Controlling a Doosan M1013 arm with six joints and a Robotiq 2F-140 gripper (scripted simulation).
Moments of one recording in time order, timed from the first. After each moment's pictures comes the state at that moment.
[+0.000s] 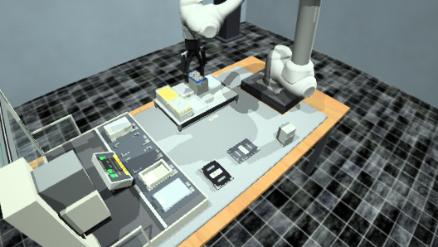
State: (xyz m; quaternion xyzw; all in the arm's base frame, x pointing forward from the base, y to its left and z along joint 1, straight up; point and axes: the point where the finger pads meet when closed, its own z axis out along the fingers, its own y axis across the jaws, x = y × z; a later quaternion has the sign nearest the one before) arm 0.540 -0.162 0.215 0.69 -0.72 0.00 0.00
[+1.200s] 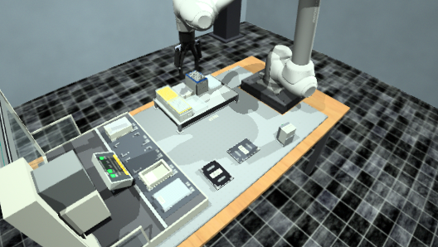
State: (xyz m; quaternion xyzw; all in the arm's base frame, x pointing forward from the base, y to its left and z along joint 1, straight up) arm 0.572 -0.162 0.261 0.69 -0.72 0.00 0.00
